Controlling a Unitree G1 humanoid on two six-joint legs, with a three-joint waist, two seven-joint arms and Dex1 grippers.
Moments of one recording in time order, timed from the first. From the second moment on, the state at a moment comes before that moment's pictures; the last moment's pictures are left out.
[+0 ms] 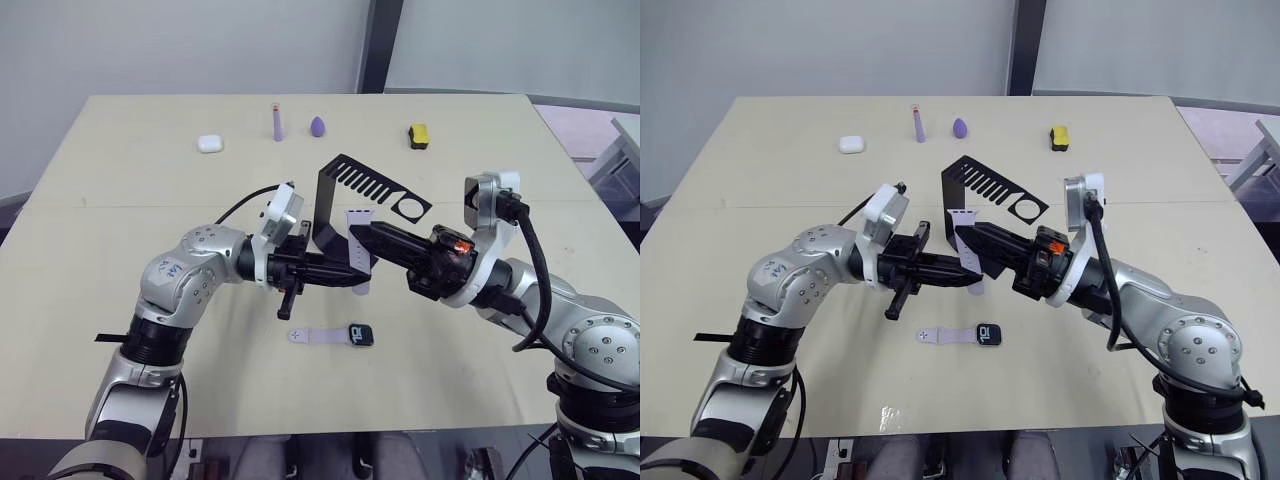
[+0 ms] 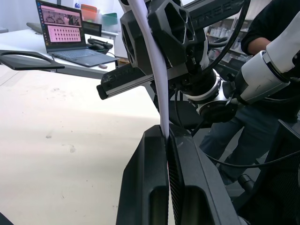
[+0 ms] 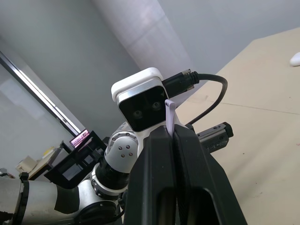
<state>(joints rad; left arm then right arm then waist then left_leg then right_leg) -0.69 0.45 -0.14 -0.11 -0.66 0.68 -1.18 -0.43 -0.57 -0.12 -0.51 1.56 0.87 0.27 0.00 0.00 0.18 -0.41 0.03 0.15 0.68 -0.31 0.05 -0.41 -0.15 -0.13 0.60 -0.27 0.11</state>
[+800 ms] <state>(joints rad) -0.52 0.49 -0.32 -0.13 -0.34 0.50 -1.05 0.03 -1.06 -0.48 -0.67 1.46 0.98 0.54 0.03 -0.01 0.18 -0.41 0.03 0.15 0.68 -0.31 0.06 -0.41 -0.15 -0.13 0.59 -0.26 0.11</state>
